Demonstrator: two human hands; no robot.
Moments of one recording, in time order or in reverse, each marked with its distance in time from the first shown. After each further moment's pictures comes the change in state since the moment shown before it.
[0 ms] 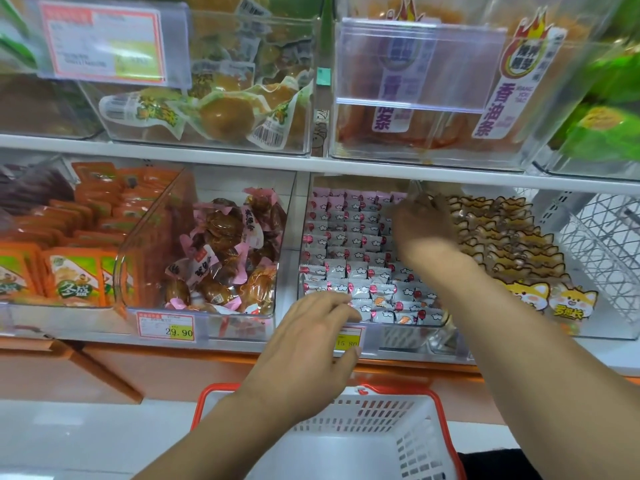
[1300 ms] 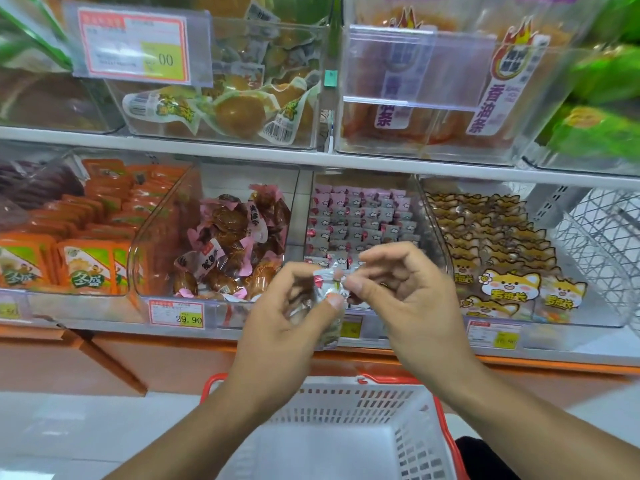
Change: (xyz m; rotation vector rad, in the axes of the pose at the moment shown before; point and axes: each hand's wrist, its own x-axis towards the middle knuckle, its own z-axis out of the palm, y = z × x) left_hand -0.024 0.019 -0.039 -0.954 0.287 -0.220; right_hand -0.155 -0.041 -0.056 1.768 0.170 -0.113
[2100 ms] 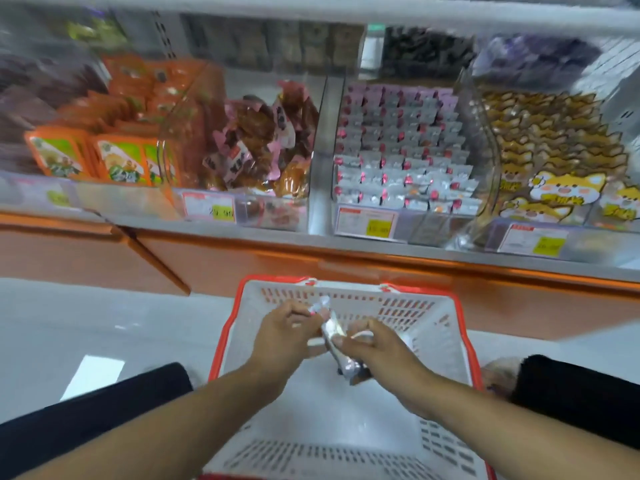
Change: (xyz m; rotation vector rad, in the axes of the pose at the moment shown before) left_hand -0.102 -0.130 -0.007 -0.246 0.279 -0.740; right_hand -0.147 0.133 0.018 -0.007 -0.302 0.947
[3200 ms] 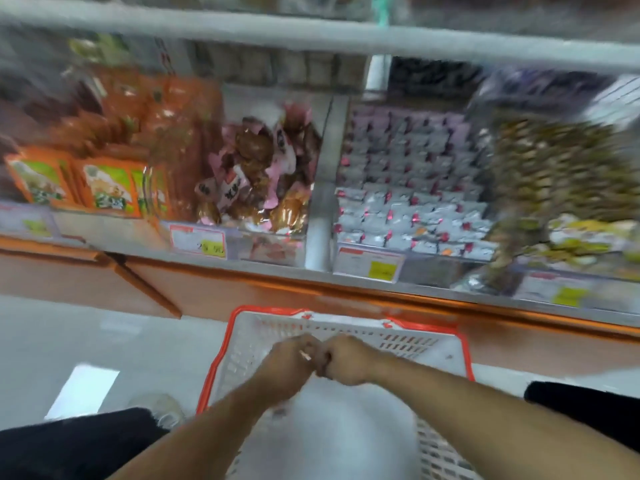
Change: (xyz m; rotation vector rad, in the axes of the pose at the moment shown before) left_hand 0.085 -0.030 -0.020 0.912 -0.250 0.236; right_hand 0.110 -0.019 0.007 -0.998 -0.352 -0.015
